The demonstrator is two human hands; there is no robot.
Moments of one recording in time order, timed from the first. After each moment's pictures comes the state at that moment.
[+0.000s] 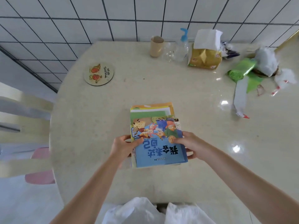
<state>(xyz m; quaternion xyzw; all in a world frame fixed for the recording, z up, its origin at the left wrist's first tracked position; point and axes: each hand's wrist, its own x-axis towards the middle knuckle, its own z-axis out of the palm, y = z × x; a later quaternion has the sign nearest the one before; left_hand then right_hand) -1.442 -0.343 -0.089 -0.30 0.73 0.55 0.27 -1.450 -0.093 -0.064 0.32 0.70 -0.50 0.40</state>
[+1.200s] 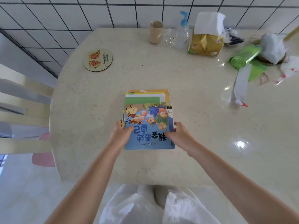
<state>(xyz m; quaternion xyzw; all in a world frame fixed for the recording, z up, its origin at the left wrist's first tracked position) -1.416 -0.312 -0.074 -0.33 0.76 0.50 0.23 -1.411 -0.099 -0.055 0.24 0.80 -0.43 0.34</state>
